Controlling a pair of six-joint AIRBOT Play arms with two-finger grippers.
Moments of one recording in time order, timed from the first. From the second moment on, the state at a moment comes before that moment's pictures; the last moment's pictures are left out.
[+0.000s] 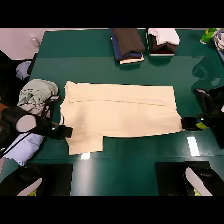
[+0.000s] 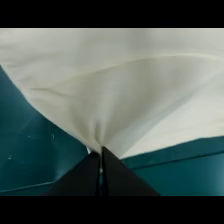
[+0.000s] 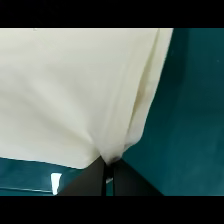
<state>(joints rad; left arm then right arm) -0.46 -0.74 0.70 1.46 -1.34 -1.93 -0.16 -0.76 0.72 -1.46 1.43 1.49</state>
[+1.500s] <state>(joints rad) -0.26 -1.38 1.18 1.63 -0.85 -1.65 -0.16 -1.55 1.44 -1.38 1.28 1.51</state>
